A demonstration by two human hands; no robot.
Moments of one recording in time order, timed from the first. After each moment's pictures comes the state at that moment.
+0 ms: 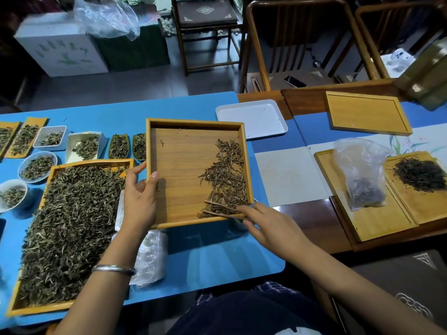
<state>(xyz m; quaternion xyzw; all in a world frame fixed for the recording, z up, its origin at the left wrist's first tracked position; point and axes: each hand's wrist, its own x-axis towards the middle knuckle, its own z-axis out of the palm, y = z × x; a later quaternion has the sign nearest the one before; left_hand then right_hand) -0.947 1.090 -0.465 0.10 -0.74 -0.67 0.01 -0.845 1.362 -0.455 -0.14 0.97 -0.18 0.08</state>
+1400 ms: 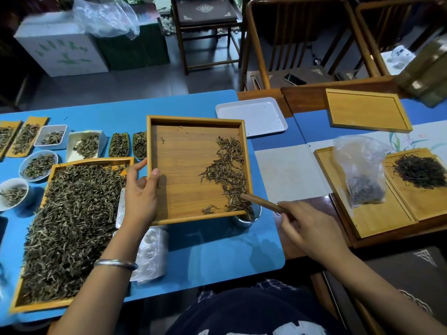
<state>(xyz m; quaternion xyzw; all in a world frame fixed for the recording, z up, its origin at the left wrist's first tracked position) -0.945 1.096 -0.455 0.11 -0.76 -0.64 0.02 -0.815 1.404 -0.427 -0.01 0.99 -0.16 -0.03</state>
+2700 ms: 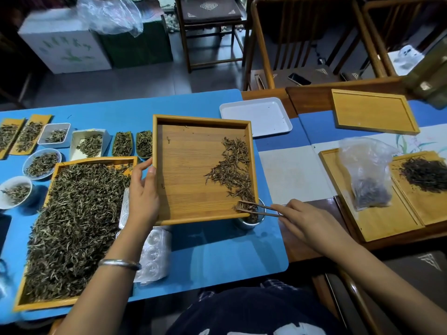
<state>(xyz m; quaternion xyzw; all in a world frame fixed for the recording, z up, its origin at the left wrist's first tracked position) -0.951 1.094 -0.465 0.11 -0.77 -0.63 0.04 -0.838 1.423 -0.442 -0.14 0.98 -0.09 0.10</state>
